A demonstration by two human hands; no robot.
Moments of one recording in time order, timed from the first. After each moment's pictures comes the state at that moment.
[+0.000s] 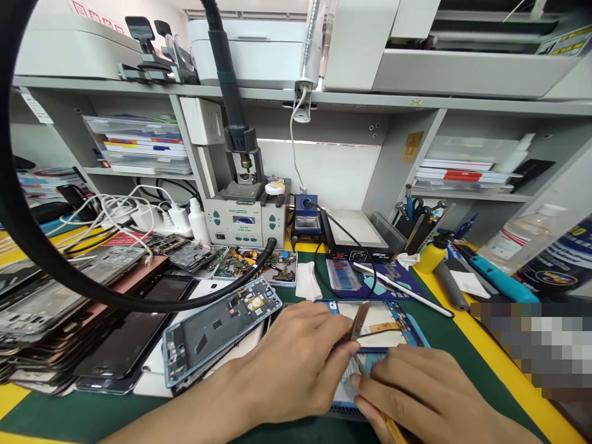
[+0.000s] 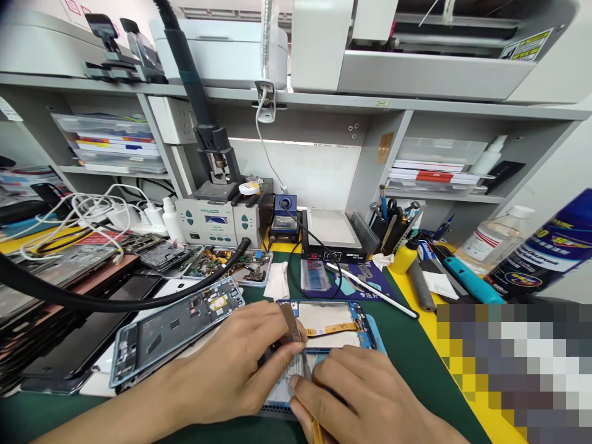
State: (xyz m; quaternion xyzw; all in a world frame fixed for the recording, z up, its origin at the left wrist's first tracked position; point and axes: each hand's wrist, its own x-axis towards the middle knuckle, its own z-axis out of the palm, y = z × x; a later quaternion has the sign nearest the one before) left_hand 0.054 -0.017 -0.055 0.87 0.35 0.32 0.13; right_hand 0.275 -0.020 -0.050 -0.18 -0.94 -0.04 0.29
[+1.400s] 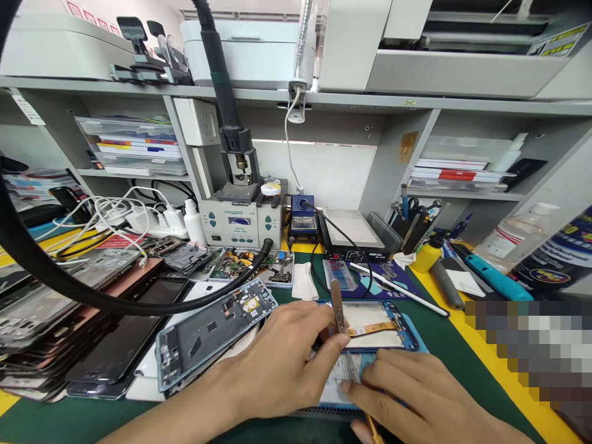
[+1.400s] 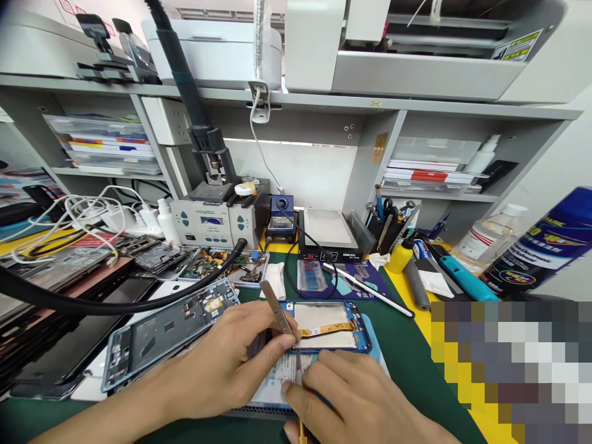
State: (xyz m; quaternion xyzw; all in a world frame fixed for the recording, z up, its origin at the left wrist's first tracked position) left_hand 0.051 -0.016 -0.051 0.83 0.38 0.35 0.20; right_hand 0.278 -0.024 -0.054 -0.18 -0.95 -0.03 0.27
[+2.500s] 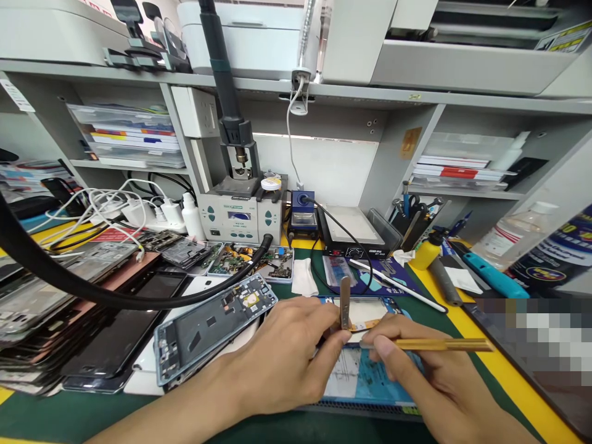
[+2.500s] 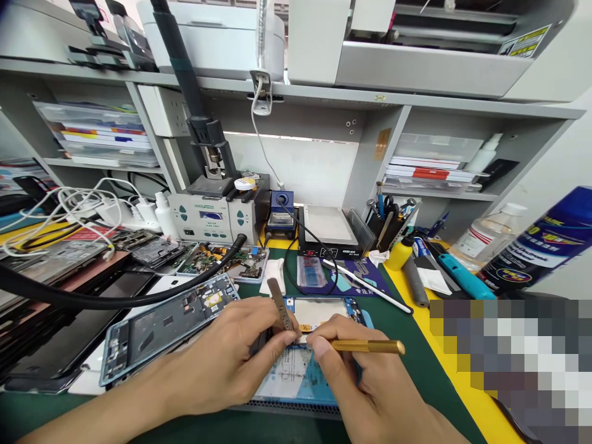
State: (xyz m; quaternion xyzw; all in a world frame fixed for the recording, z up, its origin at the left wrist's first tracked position) left_hand 0.051 -0.016 -0.053 0.85 0.37 0.33 0.19; right_hand 0.274 -0.019 -0.040 -0.36 -0.84 0.22 0.34
